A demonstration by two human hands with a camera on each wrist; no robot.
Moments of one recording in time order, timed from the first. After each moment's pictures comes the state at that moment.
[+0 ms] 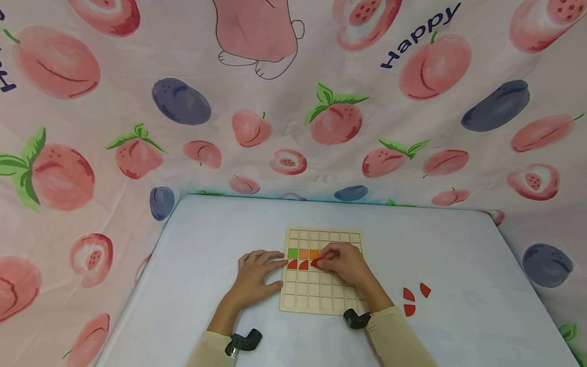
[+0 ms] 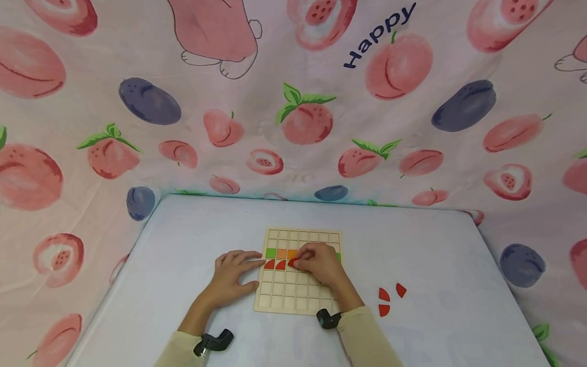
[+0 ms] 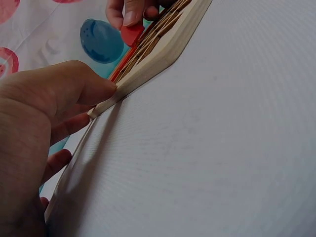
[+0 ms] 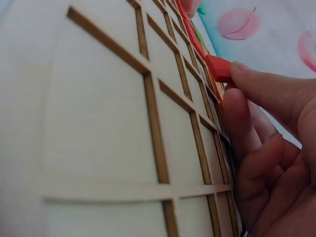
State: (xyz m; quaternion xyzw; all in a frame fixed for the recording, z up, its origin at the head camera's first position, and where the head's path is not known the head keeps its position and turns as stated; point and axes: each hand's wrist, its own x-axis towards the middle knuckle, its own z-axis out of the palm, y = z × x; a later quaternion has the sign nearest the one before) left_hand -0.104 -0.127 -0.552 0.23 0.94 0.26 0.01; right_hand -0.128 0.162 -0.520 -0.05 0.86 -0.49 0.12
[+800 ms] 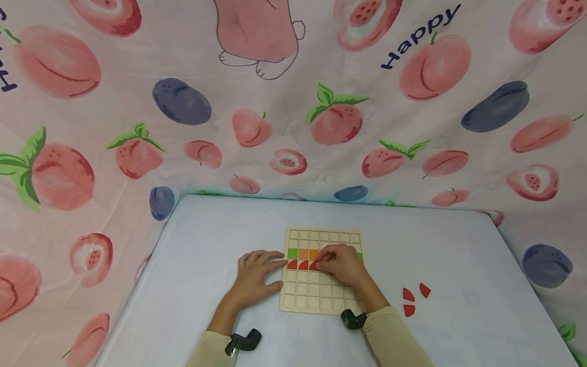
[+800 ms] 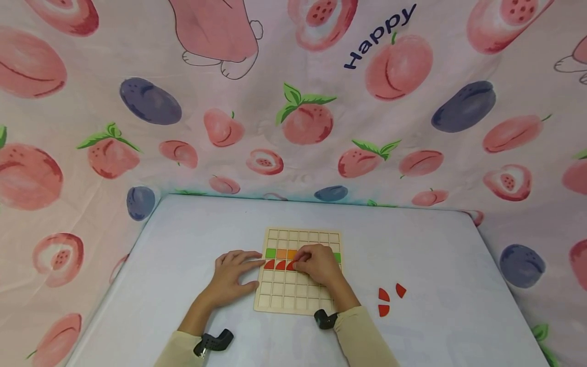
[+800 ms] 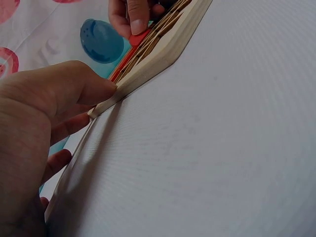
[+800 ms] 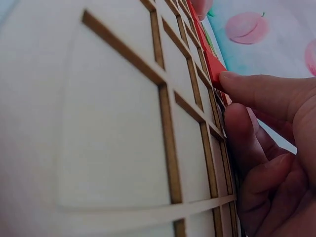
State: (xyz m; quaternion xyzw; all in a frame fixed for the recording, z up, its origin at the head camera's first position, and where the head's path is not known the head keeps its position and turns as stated) left_hand -0.102 -0.126 -0.549 0.24 0.93 0.27 0.00; right_hand -0.128 0.154 -0.520 -0.06 0.90 -0.42 0.10
